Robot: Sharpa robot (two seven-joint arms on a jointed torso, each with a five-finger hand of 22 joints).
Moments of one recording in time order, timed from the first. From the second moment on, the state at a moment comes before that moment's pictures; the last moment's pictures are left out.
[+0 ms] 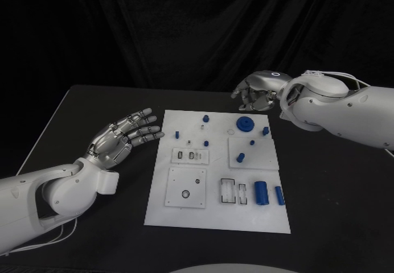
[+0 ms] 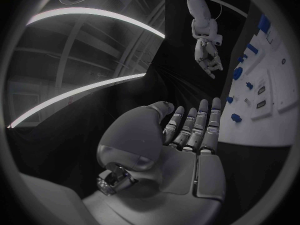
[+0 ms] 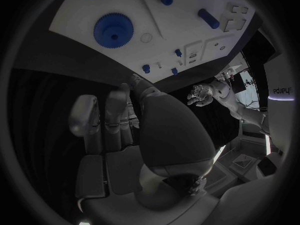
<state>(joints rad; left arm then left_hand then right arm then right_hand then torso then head) 1.21 -1.13 -0.21 1.72 0.17 0.10 0.68 1.31 0.18 0.27 0.12 0.58 0.48 0.15 0.16 0.06 0.26 0.27 0.54 0.07 0.40 0.26 0.68 0.13 0.11 0.46 0.28 0.41 0.20 1.55 -0.75 -0.24 1.35 -1.45 -0.25 0.01 1.41 -0.06 0.21 0.11 0.16 0.79 0.12 0.11 0.16 1.06 0.04 1.10 0.84 1.41 -0.03 1.28 1.03 0.08 1.36 0.08 1.35 1.22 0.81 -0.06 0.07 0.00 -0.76</state>
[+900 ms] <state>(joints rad) 1.21 -1.12 -0.21 1.71 0.18 0.10 0.68 1.31 0.18 0.28 0.12 0.58 0.49 0.15 0.16 0.06 0.26 0.27 0.54 0.07 0.39 0.26 0.69 0.13 0.11 0.45 0.28 0.41 0.20 1.50 -0.82 -0.25 1.36 -1.43 -0.23 -0.05 1.35 -0.06 0.15 0.14 0.20 0.85 0.14 0.08 0.12 1.47 0.05 1.57 1.31 1.47 -0.02 1.57 1.31 0.04 1.47 0.09 1.53 1.31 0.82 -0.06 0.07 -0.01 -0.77</state>
